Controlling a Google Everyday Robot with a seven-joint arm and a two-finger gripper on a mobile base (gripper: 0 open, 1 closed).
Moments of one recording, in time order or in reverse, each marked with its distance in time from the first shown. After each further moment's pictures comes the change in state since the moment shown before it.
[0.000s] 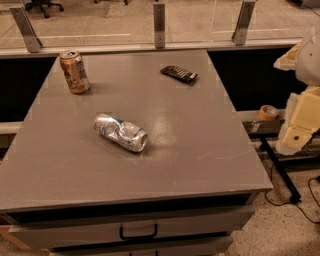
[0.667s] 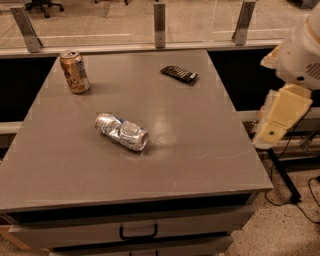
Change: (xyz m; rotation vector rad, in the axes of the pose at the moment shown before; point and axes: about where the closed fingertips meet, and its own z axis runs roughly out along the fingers) arm -0.026 -0.005 0.010 0.020 -0.035 0.034
